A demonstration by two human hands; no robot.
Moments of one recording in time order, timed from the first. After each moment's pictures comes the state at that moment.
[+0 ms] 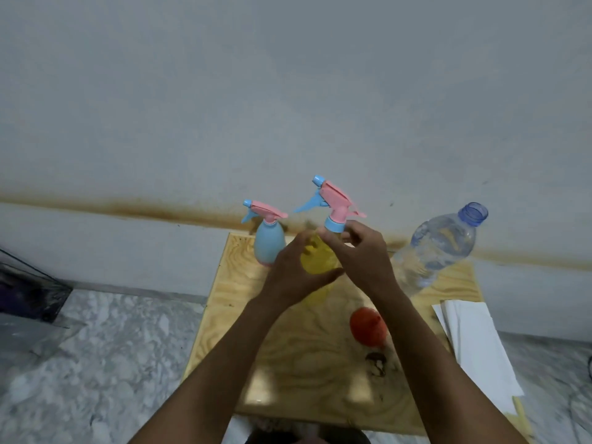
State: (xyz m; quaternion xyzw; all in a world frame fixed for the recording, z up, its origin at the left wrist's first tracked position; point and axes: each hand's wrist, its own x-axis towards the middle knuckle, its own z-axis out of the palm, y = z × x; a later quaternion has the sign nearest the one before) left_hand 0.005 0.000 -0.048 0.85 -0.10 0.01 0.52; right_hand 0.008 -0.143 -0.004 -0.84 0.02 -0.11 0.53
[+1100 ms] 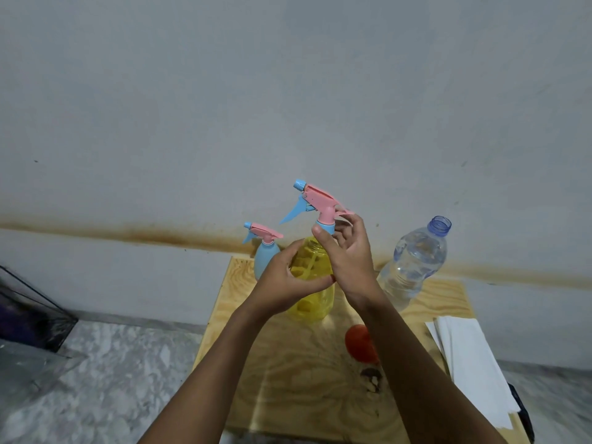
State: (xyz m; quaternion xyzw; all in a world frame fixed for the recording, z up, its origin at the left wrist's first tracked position) left_hand -0.032 0.006 0.024 0.78 -0.11 -0.04 0.61; right_hand -0.027 -0.125 0.054 -0.68 0.00 -0.08 0.73
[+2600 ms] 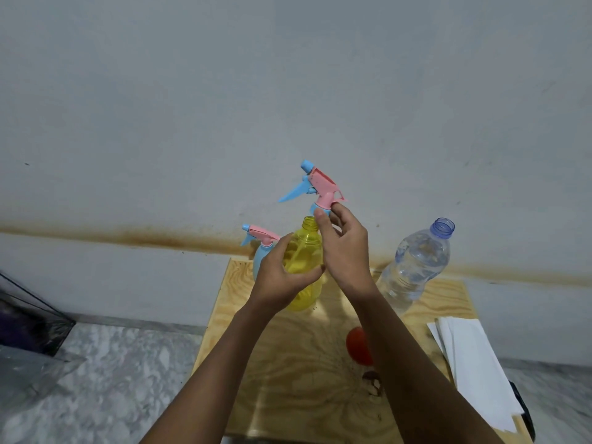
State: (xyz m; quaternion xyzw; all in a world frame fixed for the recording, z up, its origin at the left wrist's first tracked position) left_hand -0.010 0.005 0.002 0.79 -0.06 0.02 0.61; right_hand -0.005 -0.112 0.067 -0.73 0.02 -0.15 0.67
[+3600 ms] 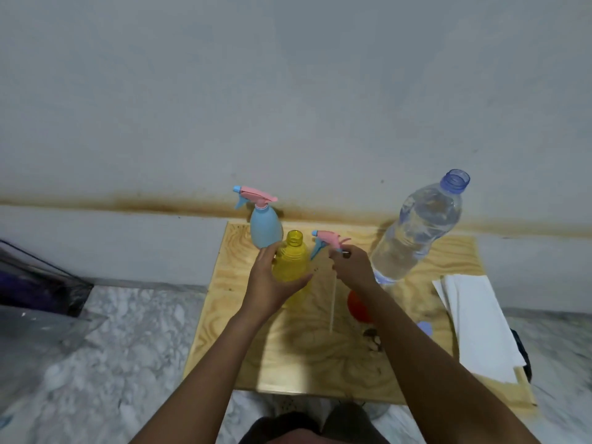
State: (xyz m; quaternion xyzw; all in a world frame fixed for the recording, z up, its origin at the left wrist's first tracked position) left_hand -0.033 0.015 -0.091 0.85 -0.01 0.02 0.53; right_hand 0.011 -0.174 -0.125 -0.83 0.19 0.05 0.52
